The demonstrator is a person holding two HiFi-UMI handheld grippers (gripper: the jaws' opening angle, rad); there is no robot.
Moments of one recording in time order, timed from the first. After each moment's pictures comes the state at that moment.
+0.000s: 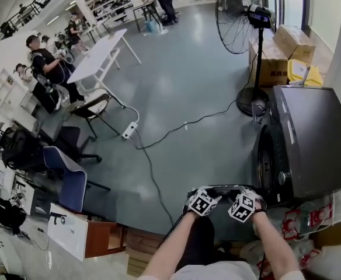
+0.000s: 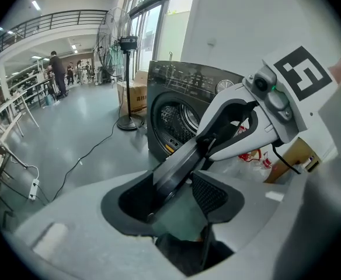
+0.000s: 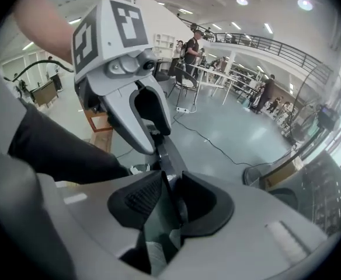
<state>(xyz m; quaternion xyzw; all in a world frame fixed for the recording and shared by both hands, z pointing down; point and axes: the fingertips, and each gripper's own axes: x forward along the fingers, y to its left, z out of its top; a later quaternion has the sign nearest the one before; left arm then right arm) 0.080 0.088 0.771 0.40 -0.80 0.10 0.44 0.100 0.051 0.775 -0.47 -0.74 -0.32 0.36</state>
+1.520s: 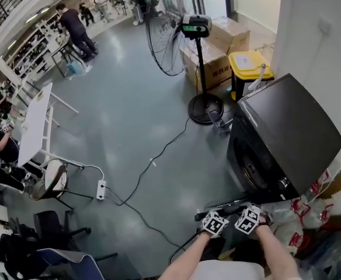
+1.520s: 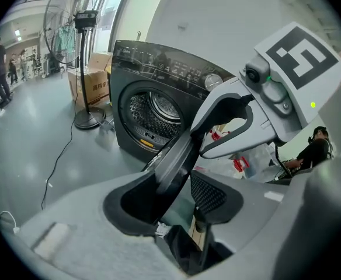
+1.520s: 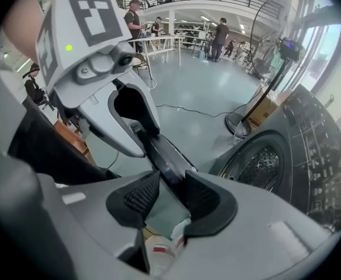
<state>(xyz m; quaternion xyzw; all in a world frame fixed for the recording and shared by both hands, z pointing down) 0.008 0.081 0.785 0.58 -0.66 0.15 0.46 0.029 0.048 0.771 -0.26 -0.77 -0.18 0.55</state>
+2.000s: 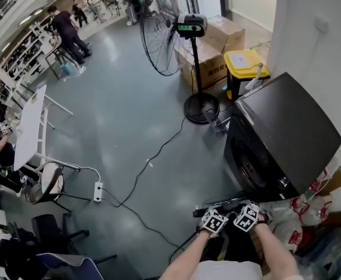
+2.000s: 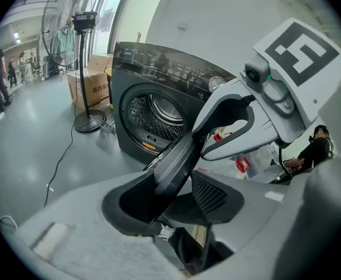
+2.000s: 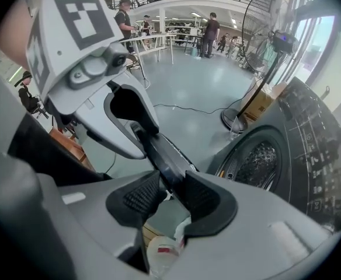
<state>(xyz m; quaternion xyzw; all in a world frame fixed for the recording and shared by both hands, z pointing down) -0.009 0.075 0.783 0.58 -0.66 0.16 0.45 0.013 0.041 0.771 -0.23 -0.78 -0.17 0.56</state>
